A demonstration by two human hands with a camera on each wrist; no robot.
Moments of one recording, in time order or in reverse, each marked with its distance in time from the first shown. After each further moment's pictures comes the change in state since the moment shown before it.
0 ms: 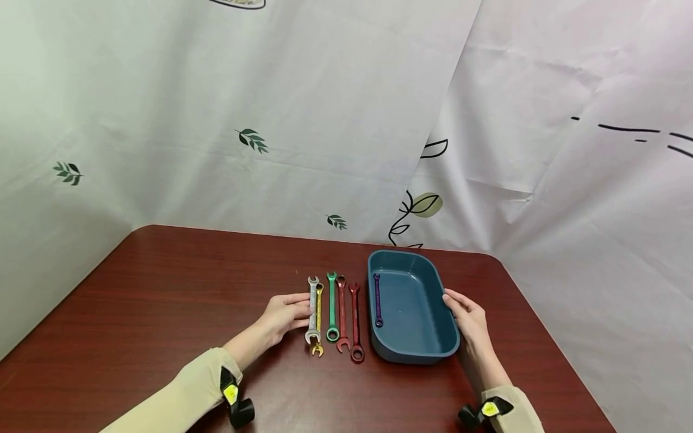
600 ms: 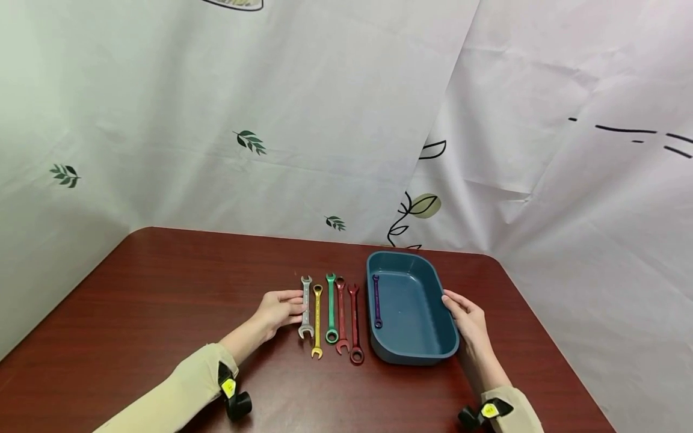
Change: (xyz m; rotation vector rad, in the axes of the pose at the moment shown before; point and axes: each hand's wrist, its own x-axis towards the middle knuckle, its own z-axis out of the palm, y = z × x) left_hand 0.007 0.006 -0.012 0.063 0.001 0.013; right_hand 0.001 0.001 -0.001 0.001 0.002 0.007
